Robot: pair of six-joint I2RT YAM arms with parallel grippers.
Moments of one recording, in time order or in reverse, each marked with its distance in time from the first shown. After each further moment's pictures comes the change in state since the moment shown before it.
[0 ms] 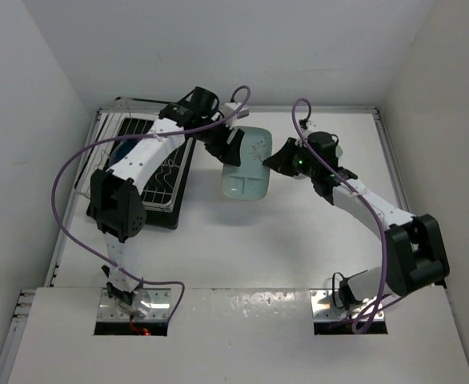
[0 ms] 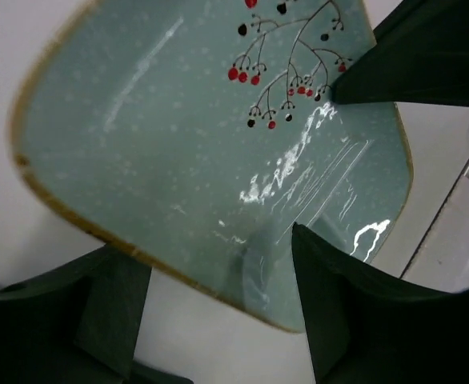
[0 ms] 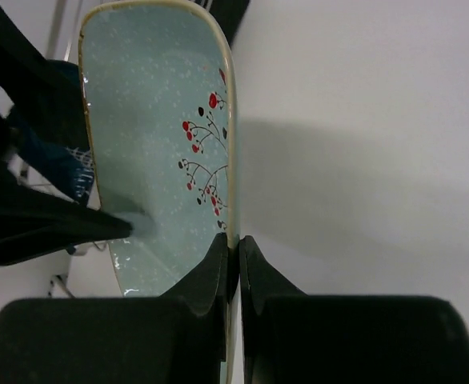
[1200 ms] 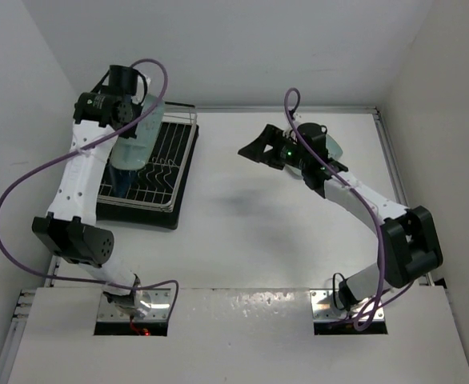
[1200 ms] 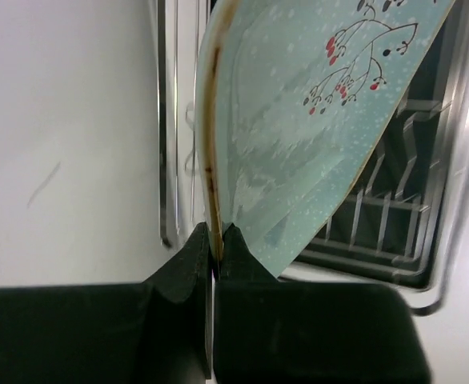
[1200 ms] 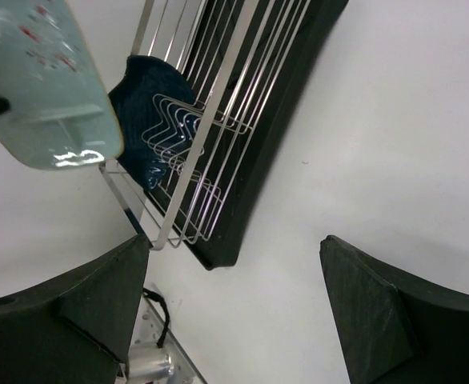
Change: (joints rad) left arm 0.286 -0.324 0.092 -0.291 -0.924 -0.019; right arm 0.077 0.081 0.122 0.064 -0.087 0.110
